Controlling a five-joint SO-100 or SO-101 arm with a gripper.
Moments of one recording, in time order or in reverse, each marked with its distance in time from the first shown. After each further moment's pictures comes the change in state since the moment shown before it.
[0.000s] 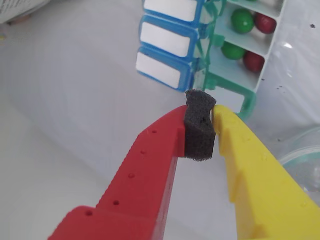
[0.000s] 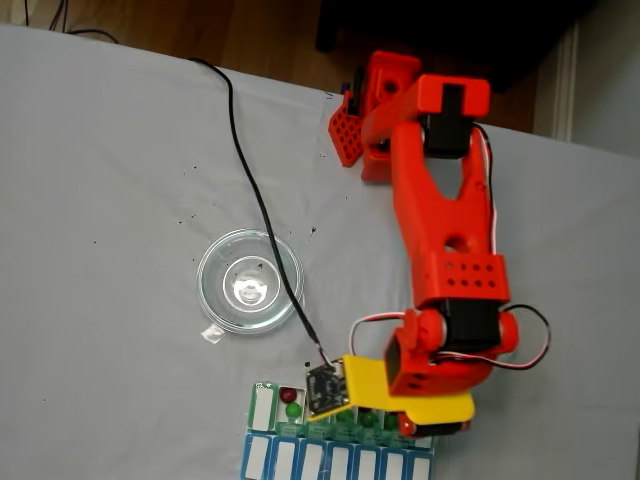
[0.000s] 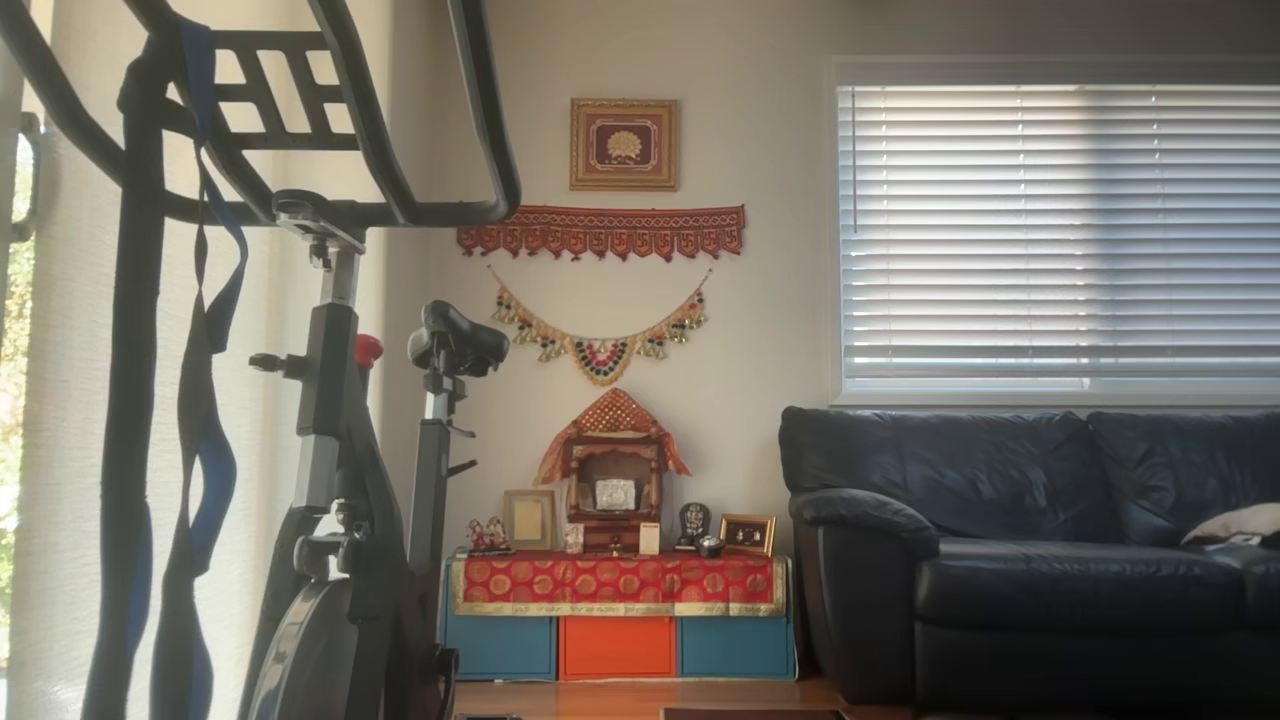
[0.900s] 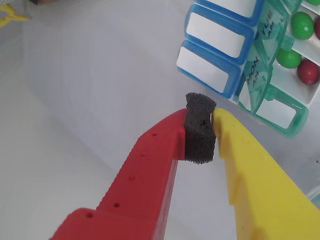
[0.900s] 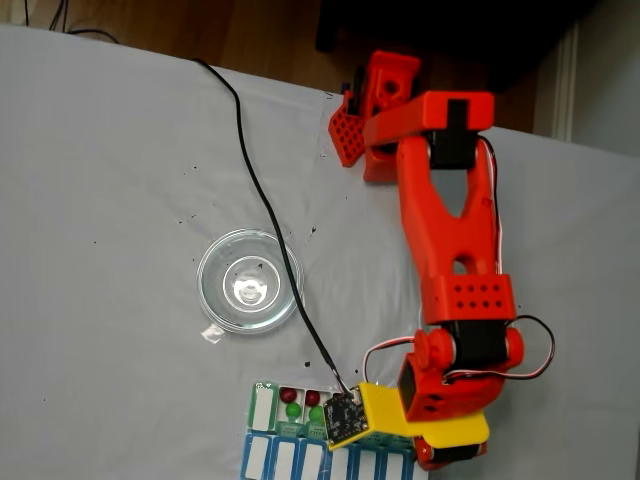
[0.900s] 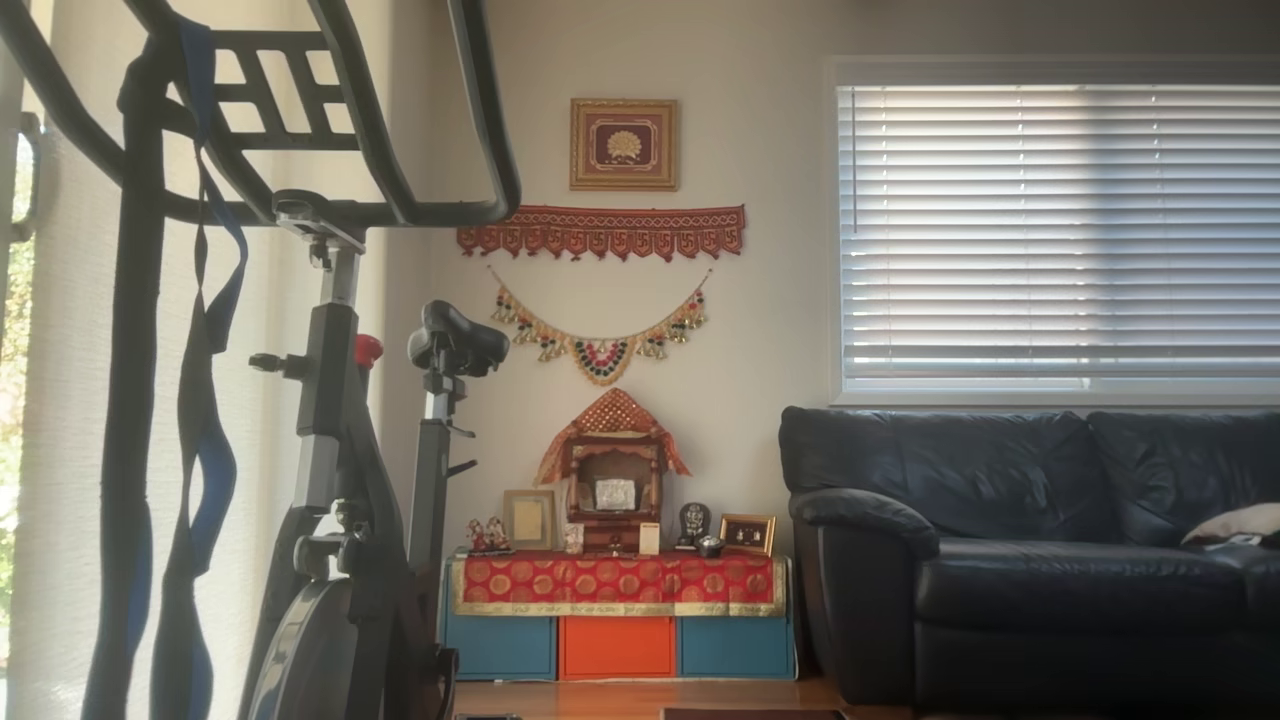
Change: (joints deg) arm -2.3 -4.1 2.6 -14.1 -0.3
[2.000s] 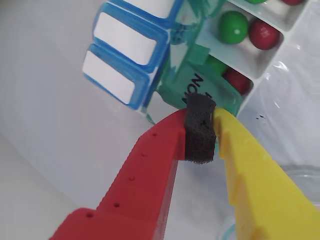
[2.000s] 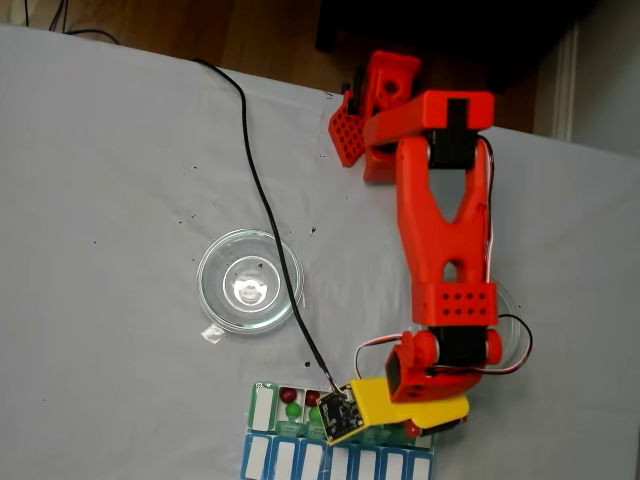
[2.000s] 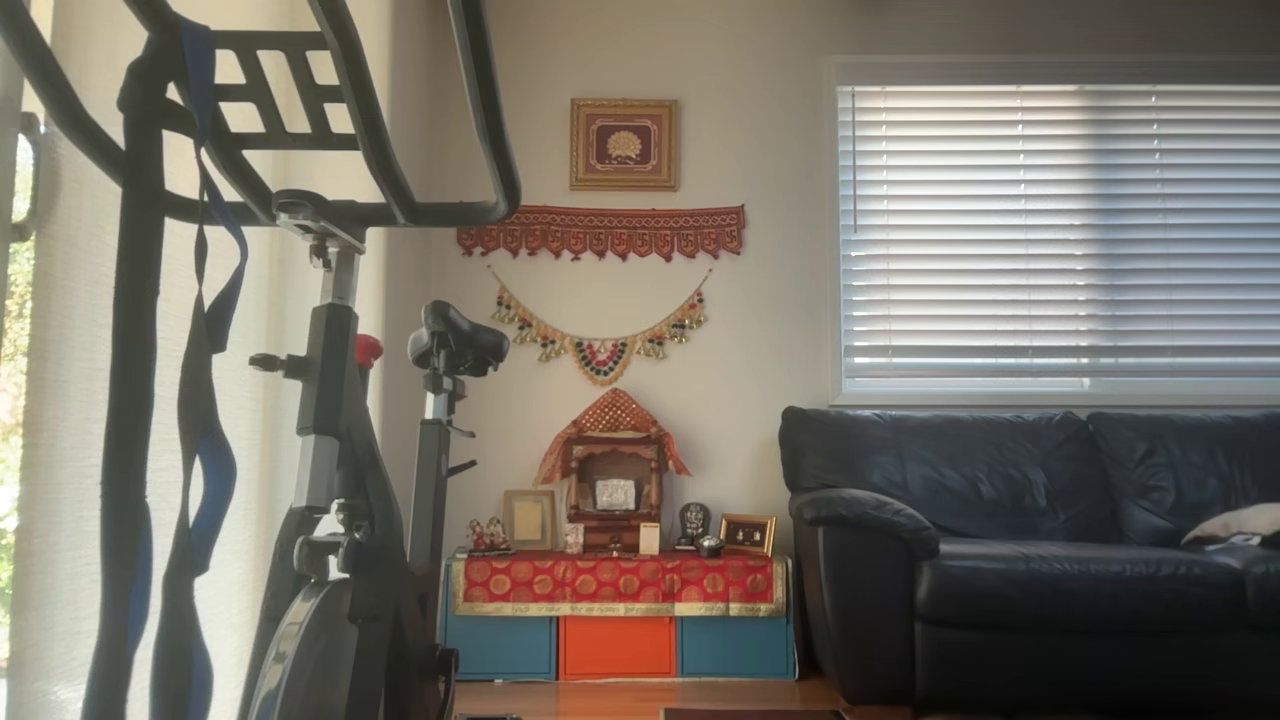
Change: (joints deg) arm 0.5 0.0 9.8 3.3 -9.4
